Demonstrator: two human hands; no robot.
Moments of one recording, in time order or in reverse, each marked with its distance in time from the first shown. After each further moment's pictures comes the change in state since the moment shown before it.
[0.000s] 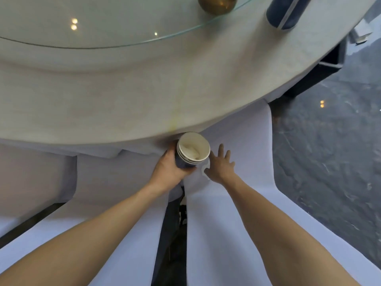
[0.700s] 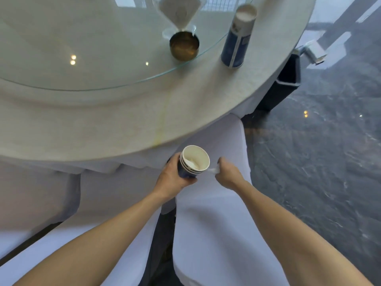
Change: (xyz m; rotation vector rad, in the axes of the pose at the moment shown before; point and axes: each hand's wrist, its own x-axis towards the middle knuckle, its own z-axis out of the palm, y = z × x) left_hand -0.049 0.070 0.010 0.027 -0.084 0.075; right_hand -0.097 0.069 -0.084 0.235 0.114 -0.024
